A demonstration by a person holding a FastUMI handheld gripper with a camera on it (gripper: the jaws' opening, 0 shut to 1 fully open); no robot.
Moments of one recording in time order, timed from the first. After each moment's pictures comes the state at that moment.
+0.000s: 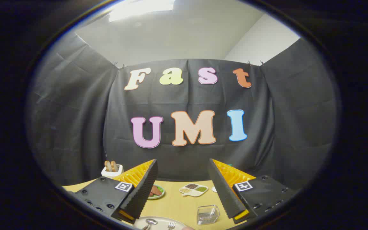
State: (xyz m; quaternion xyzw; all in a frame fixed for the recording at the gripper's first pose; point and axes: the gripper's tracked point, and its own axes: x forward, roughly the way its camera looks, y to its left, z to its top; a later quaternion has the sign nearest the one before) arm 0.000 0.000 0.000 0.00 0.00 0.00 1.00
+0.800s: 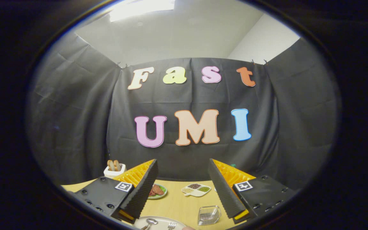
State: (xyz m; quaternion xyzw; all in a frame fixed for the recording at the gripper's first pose) arm 0.006 0.005 -0.001 0.00 0.00 0.02 1.00
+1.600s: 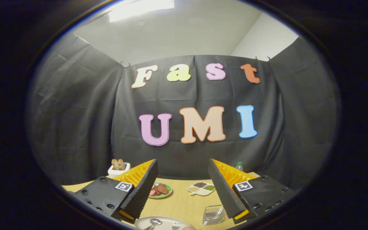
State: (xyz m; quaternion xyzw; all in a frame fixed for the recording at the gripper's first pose) arm 0.014 0.021 -0.012 0.01 0.01 0.04 1.00
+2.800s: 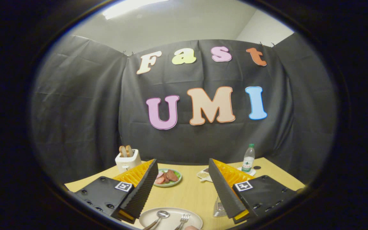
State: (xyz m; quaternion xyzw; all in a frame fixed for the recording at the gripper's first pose) arm 0.013 0.045 -0.086 0.02 0.10 0.08 0.99
